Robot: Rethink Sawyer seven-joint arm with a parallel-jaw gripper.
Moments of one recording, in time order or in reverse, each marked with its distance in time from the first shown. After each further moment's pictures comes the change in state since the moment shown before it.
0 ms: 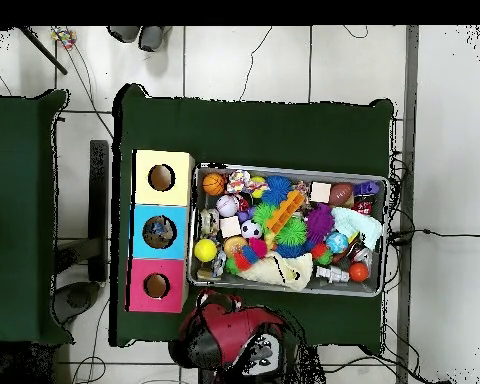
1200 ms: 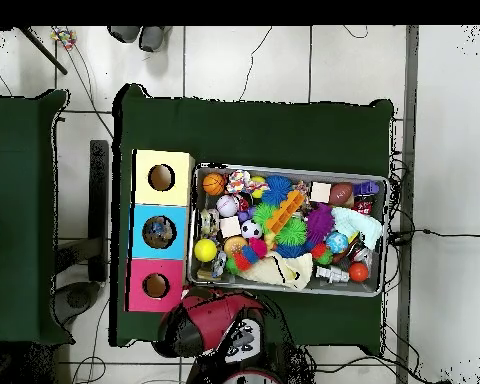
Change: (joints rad) arm 0.015 -0.007 0.091 -0.036 -0.004 0.092 0.000
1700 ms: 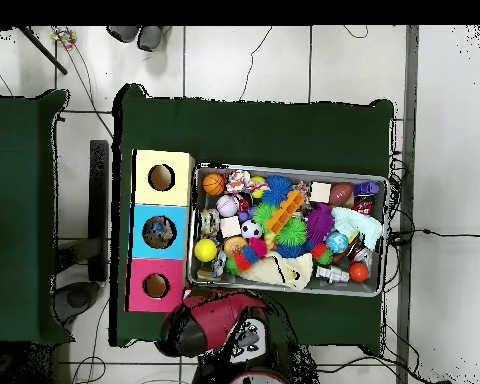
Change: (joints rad) arm -0.021 -0.013 0.011 0.000 -0.015 0.031 0.000
